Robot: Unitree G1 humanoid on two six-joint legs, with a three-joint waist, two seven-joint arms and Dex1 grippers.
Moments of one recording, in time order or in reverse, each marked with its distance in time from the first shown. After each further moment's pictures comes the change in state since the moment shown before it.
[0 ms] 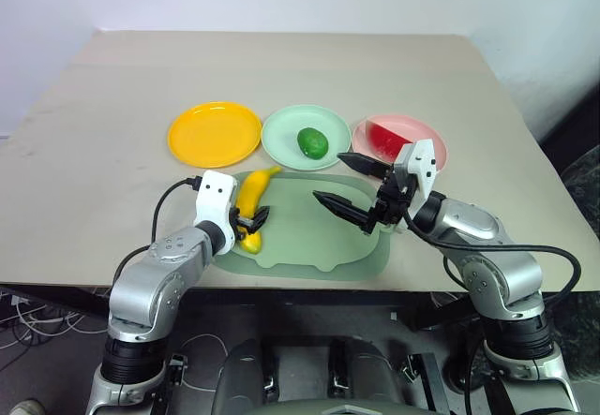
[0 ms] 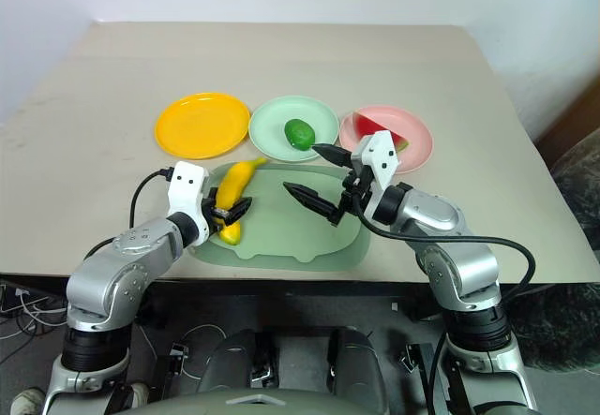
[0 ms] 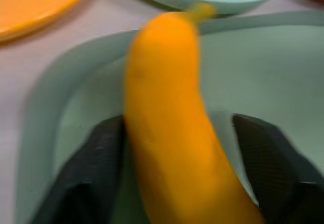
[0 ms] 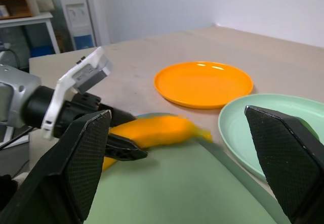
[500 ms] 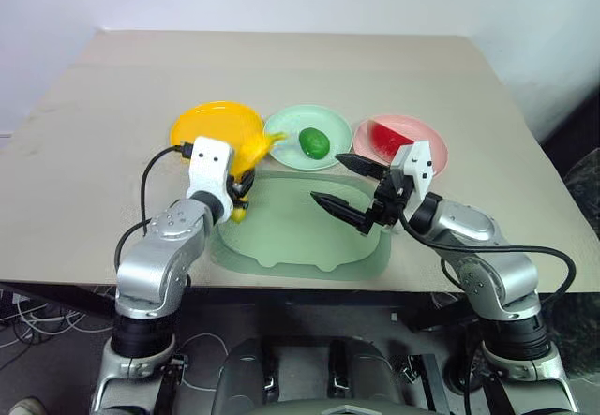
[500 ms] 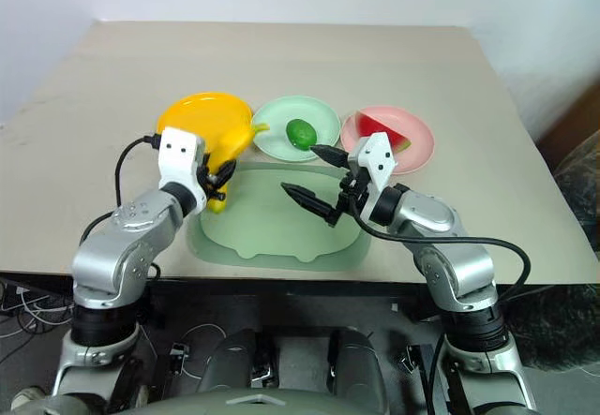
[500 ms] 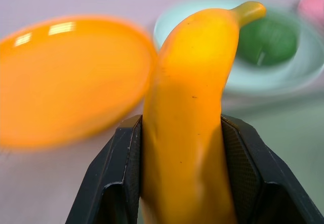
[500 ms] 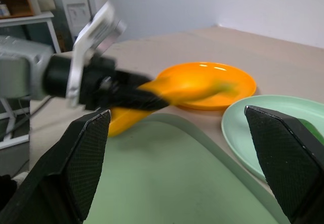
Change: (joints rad) left arm -0.164 -0.051 -0.005 0.055 0.146 -0.118 0.134; right arm 0.003 0.011 0.024 0.019 -0.007 -0.043 0.001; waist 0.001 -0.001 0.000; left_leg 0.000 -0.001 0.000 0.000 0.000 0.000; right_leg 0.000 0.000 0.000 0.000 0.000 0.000
